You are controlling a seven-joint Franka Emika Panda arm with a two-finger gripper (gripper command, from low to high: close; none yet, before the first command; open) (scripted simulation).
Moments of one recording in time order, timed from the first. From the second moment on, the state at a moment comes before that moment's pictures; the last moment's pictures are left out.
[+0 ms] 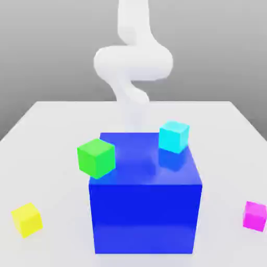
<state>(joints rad) 0.04 -0.71 0.02 -2.31 0.00 2.34 0.75</state>
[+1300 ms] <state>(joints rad) 0.52 0.44 0.16 -2.42 -0.24 2.85 0.48</state>
